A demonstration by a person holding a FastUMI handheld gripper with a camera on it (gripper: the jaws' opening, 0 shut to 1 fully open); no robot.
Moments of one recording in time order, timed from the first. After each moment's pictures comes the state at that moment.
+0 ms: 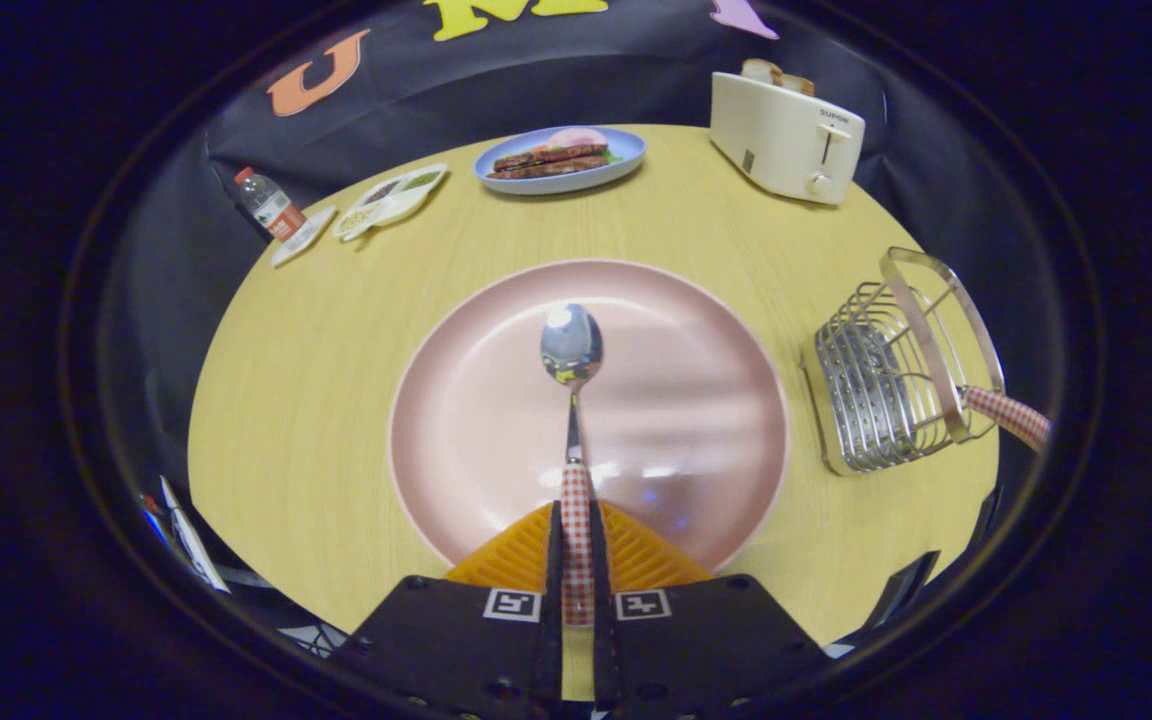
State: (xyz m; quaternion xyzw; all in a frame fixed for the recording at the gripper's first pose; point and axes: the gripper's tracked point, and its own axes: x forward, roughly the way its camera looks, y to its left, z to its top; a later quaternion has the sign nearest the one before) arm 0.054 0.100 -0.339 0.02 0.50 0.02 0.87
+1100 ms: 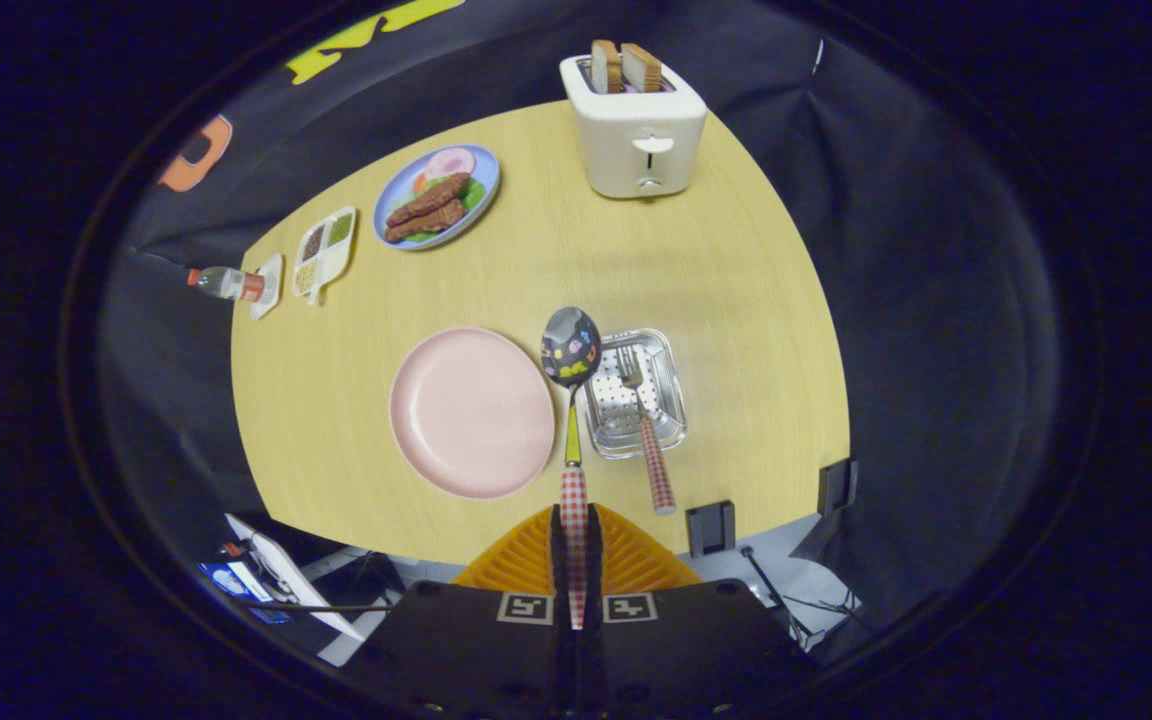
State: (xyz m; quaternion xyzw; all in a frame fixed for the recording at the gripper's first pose) arm 0.022 -0.025 -0.143 0.09 0.66 -0.05 0.74
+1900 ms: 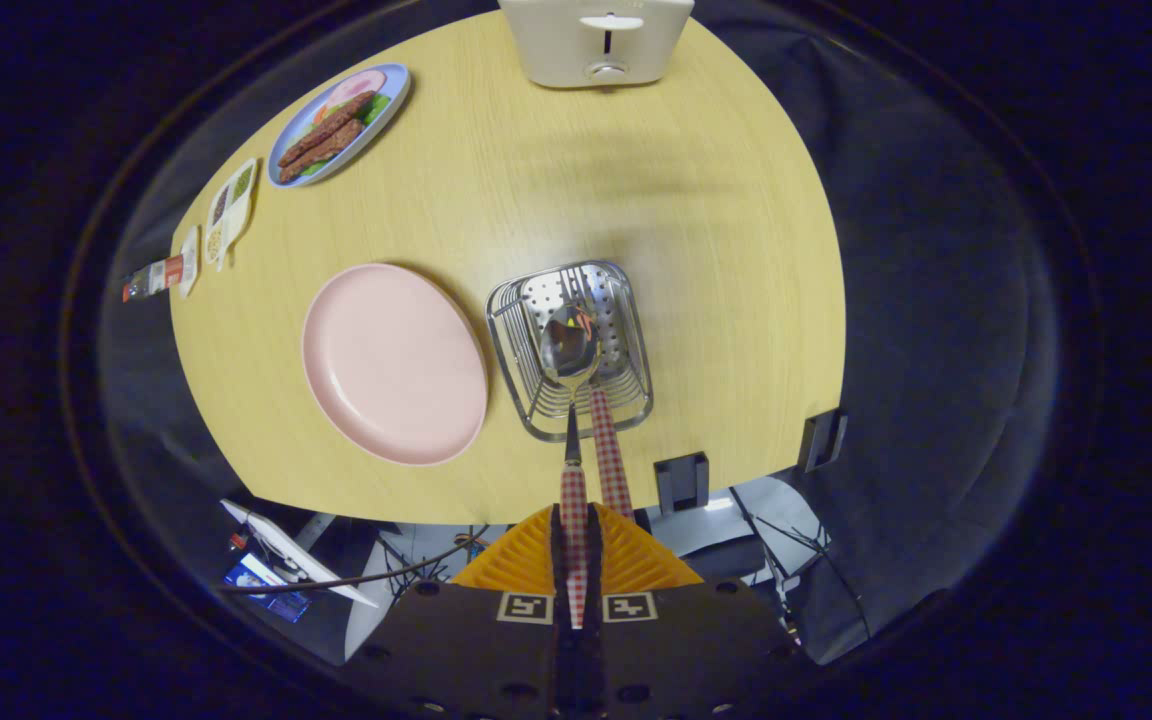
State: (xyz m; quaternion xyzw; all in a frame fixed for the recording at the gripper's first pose) arm 0.026 -0.049 -0.191 0.07 0.78 -0.09 0.62
